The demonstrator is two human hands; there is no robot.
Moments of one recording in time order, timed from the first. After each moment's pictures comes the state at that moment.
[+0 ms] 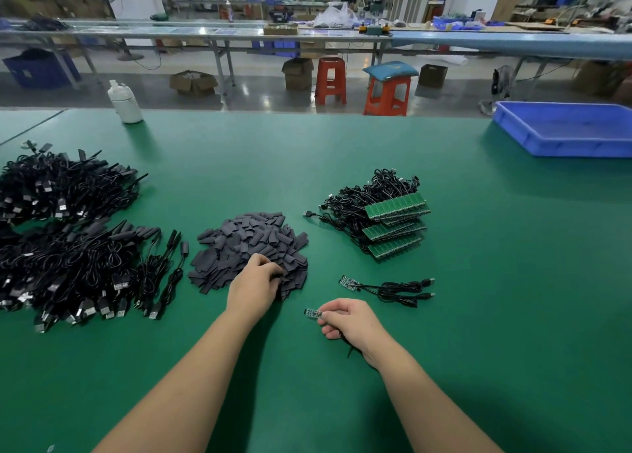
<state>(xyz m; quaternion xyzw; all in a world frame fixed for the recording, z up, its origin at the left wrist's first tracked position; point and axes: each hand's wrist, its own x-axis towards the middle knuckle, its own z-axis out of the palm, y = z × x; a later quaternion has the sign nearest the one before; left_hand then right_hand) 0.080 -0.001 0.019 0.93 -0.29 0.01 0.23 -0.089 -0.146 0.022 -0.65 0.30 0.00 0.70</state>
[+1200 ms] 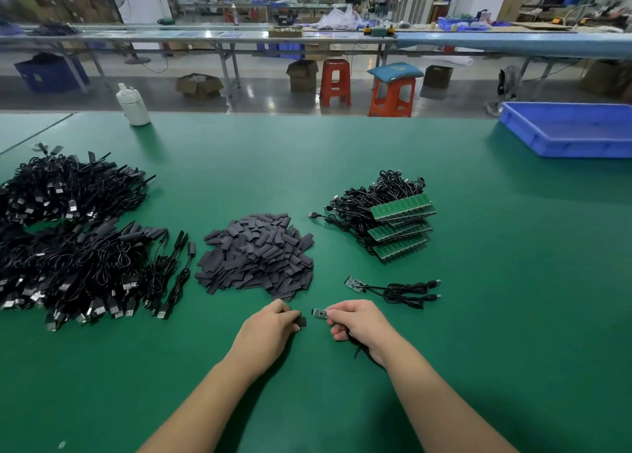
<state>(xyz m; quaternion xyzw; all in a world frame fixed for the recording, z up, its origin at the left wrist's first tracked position) 0.022 0.034 0.000 0.88 -0.43 -0.05 0.19 -0.085 -0.151 0.016 -0.63 0.31 0.02 0.71</state>
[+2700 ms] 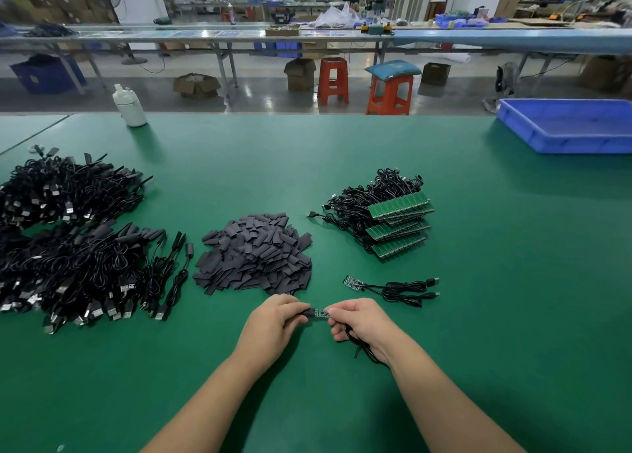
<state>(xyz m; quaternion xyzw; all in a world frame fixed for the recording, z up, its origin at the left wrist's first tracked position) 0.017 0.026 0.014 0.84 -0.43 -0.01 0.32 -0.089 -0.156 0.022 -0.62 0.30 0.02 0.73</state>
